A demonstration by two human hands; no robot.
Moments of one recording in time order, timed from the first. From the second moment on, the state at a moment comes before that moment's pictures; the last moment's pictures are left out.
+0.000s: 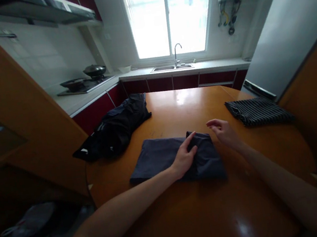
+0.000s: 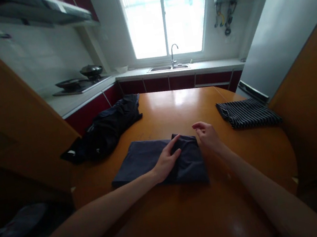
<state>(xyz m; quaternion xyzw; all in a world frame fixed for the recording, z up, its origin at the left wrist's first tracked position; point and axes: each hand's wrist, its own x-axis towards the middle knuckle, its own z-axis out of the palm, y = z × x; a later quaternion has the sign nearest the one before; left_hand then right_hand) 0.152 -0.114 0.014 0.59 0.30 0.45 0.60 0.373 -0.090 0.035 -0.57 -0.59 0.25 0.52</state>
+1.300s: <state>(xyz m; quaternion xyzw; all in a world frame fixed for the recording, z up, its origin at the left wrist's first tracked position) -0.022 -0.079 0.067 0.49 0.46 0.30 0.67 0.289 -0.030 0.012 -0.39 -0.75 0.36 0.38</state>
